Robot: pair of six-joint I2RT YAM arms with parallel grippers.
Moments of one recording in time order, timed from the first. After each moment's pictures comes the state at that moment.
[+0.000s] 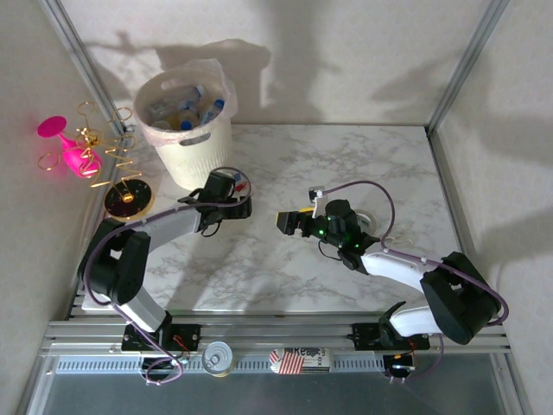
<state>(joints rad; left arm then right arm) -0.42 1.65 0.94 -0.21 -0.13 -0.41 0.68 1.35 0.55 0.46 -0.21 0.56</state>
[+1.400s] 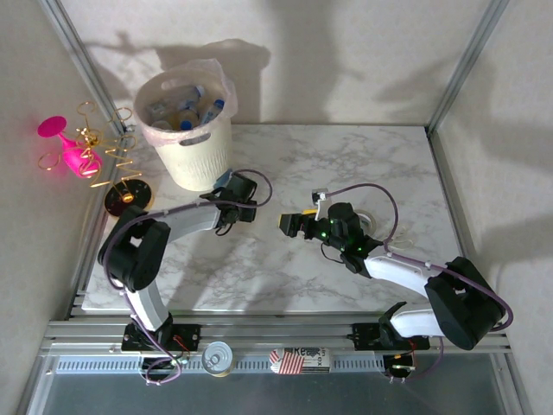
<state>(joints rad) -0.54 1.75 1.05 -0.27 -0.25 -0.34 0.68 1.31 0.52 0.45 -0.19 0.56</state>
